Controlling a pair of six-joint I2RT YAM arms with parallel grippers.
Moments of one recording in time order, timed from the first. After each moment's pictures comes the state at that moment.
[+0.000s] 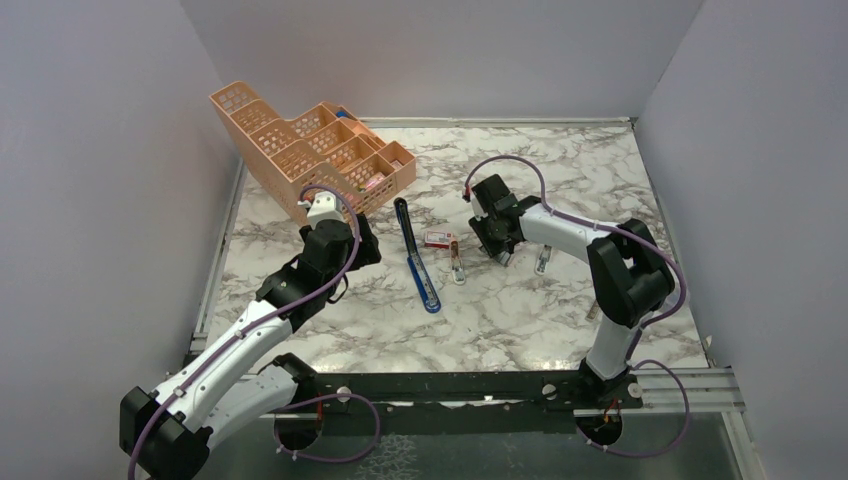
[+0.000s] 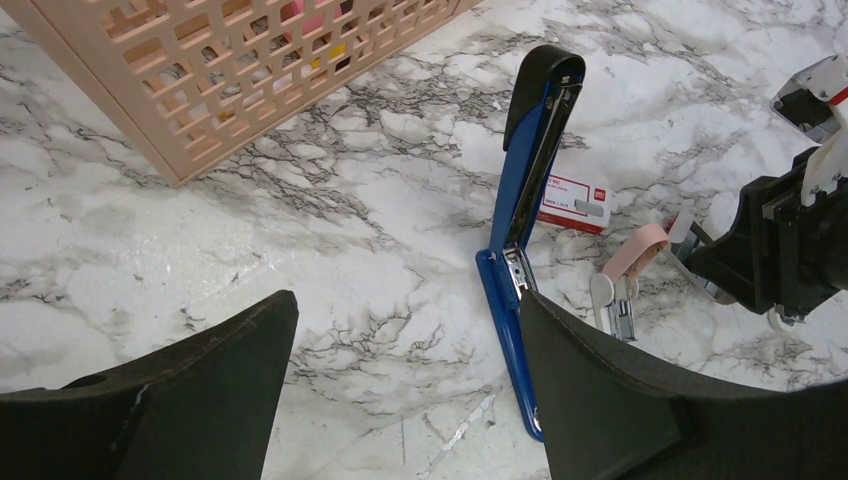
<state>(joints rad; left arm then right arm) -0.60 0.86 0.69 -0.36 -0.40 -0.59 0.55 1.81 1.17 -0.49 0.13 -0.05</state>
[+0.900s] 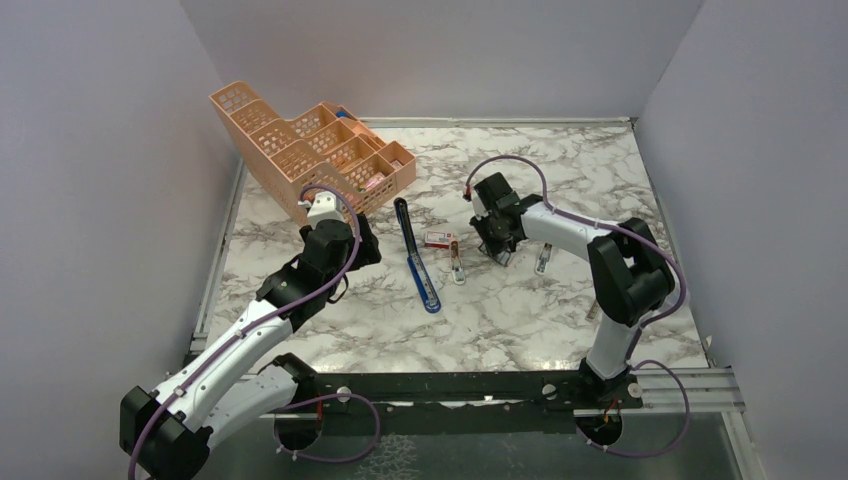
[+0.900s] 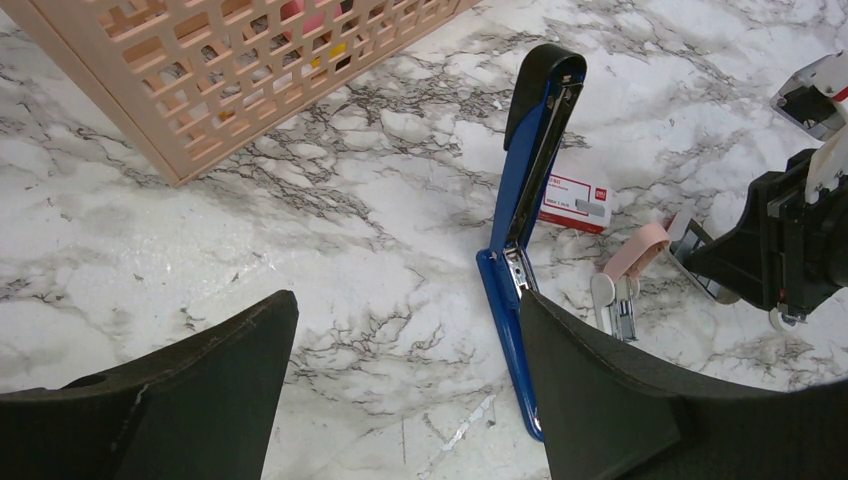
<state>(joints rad) -0.60 0.87 0.69 -0.36 -0.40 -0.59 0.53 1.82 1.18 -0.49 0.07 -0.06</state>
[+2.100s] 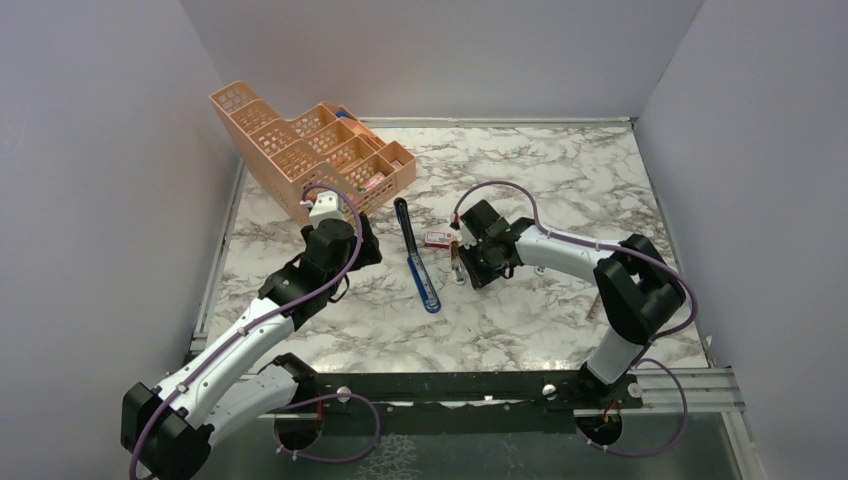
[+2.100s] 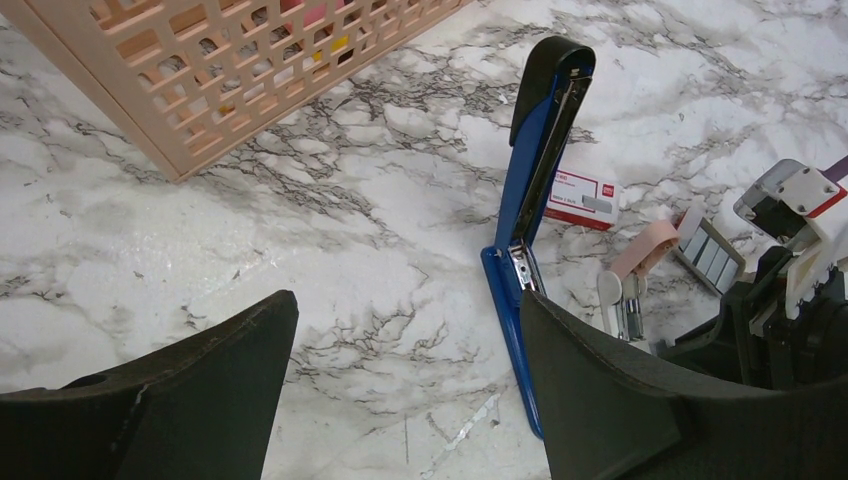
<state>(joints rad) -0.60 0.88 0.69 -0.36 -0.40 -0.59 0.69 1.70 1.03 -0.52 -0.05 0.10</state>
